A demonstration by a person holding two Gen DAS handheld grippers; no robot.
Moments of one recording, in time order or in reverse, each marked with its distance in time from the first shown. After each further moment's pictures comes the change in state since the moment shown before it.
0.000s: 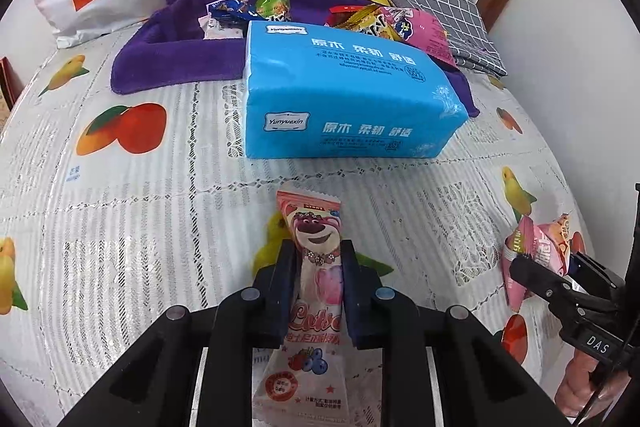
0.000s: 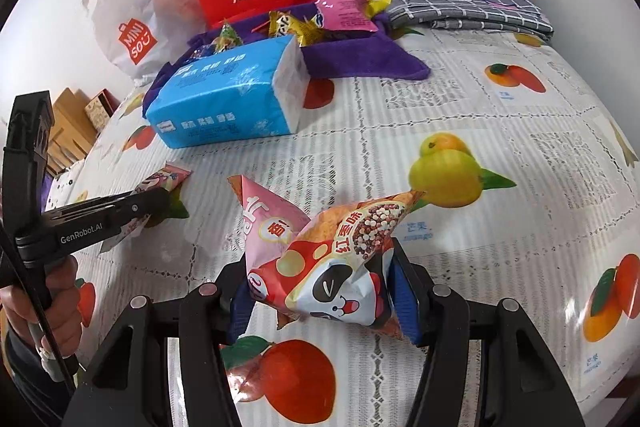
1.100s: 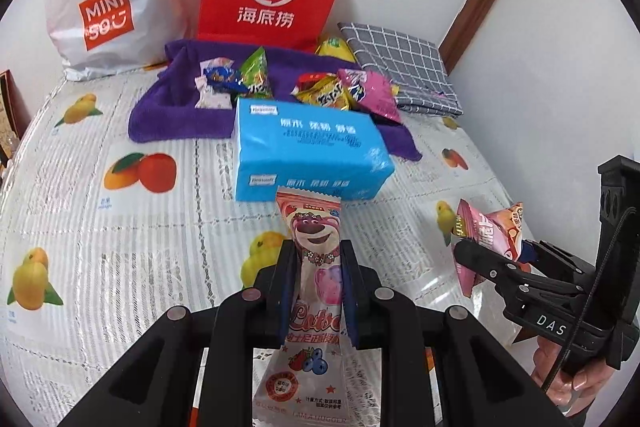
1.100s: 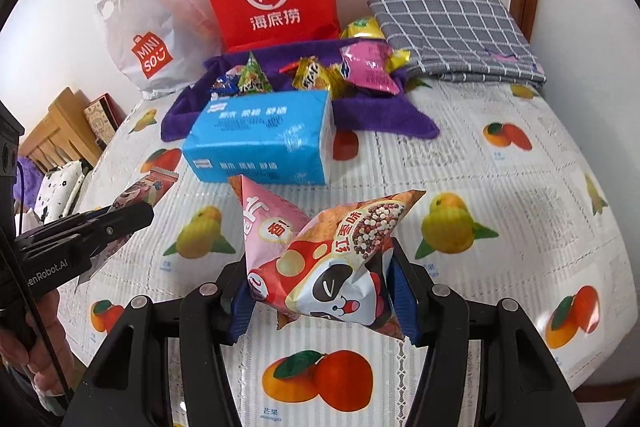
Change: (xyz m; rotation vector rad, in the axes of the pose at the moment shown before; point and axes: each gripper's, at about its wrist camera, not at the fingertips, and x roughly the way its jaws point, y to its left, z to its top) left arm -0.081 -0.008 0.009 -0.003 -0.123 -0.103; right arm -0.047 0.044 0.034 -0.052 -0.054 -0.071
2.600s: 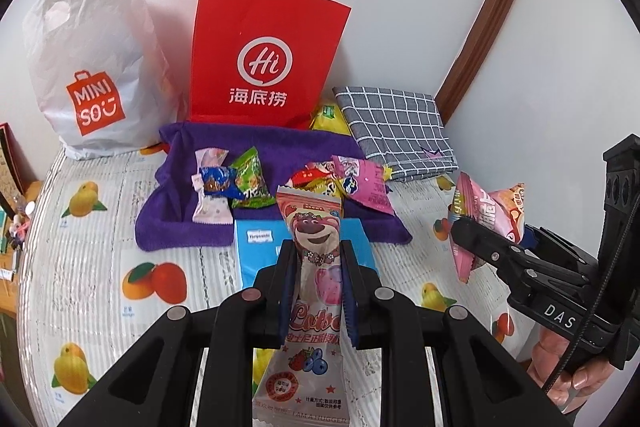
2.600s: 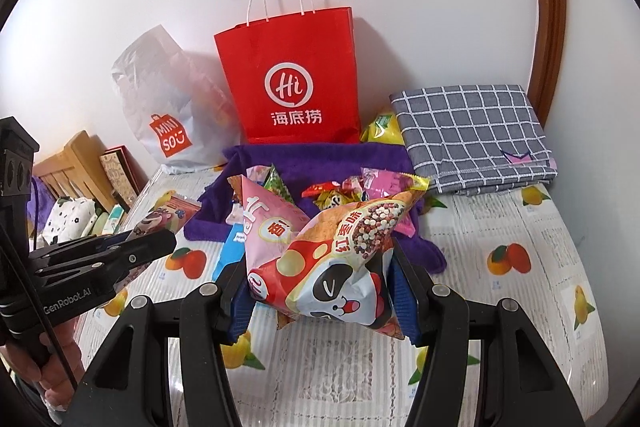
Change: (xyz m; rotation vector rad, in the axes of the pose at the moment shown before) left arm -0.023 -0.012 0.098 0.019 -0.098 0.005; right arm -0.029 0.014 0.110 -0.044 -0.171 0.041
